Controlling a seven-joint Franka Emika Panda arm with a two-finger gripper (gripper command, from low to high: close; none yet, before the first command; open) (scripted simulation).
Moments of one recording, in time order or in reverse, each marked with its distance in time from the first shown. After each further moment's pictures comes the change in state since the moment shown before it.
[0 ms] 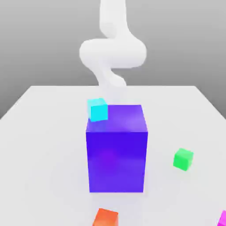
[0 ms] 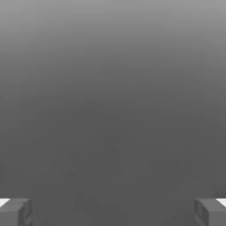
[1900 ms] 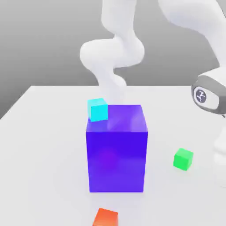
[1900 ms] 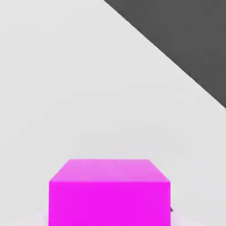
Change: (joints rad) arm 0.365 0.916 0.243 -0.103 0.082 0.283 -0.079
